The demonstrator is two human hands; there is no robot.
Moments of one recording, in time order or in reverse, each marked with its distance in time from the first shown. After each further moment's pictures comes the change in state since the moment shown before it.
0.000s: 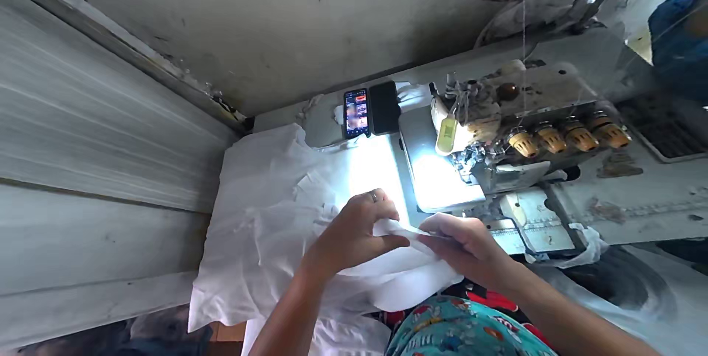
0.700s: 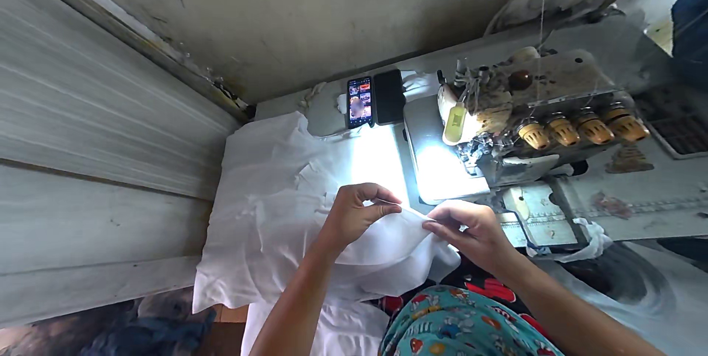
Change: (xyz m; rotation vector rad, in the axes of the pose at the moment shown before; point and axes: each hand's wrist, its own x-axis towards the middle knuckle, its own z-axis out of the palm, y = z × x) left_hand -0.004 -0.006 0.012 -0.477 0.287 -0.277; right_hand -0.006 0.017 0.002 -0.004 0.119 0.066
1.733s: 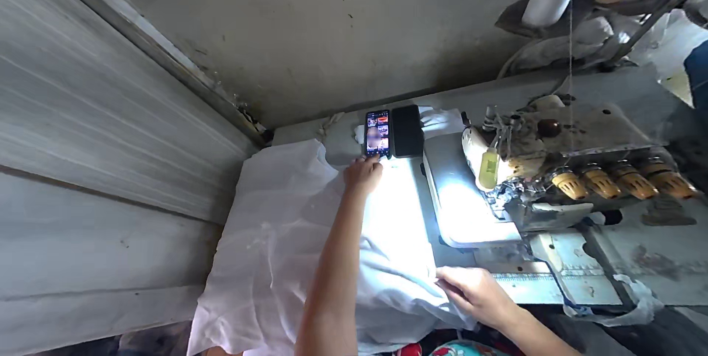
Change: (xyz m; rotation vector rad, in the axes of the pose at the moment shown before) left_hand 0.144 -0.087 -0.055 0.855 0.059 -0.463; right_hand -0.046 0.097 0.026 -0.502 -0.203 -0.151
